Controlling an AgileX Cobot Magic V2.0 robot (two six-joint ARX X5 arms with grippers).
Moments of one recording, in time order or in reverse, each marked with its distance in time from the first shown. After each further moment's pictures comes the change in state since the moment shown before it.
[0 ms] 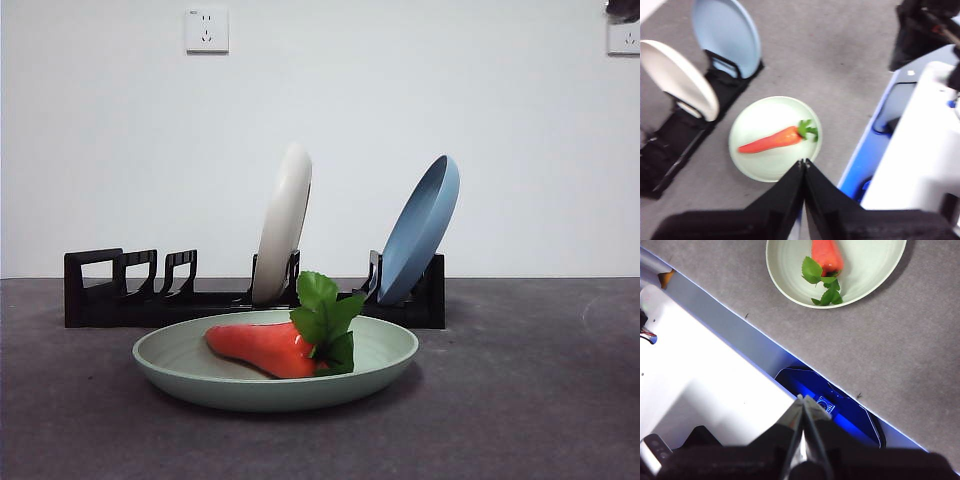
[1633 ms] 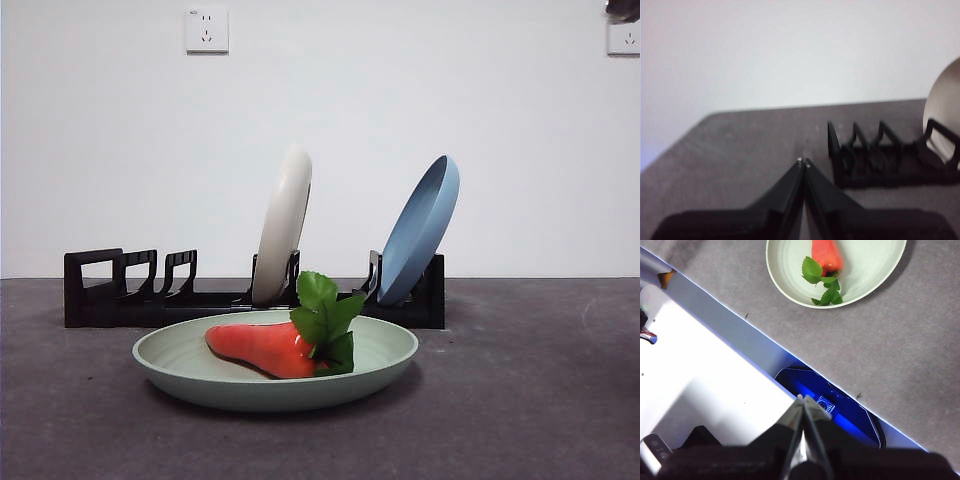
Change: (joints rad) left arm 1.131 -0.957 -1.565 1.334 0.204 0.047; right arm 0.000 0.000 0.000 0.000 0.000 0.000
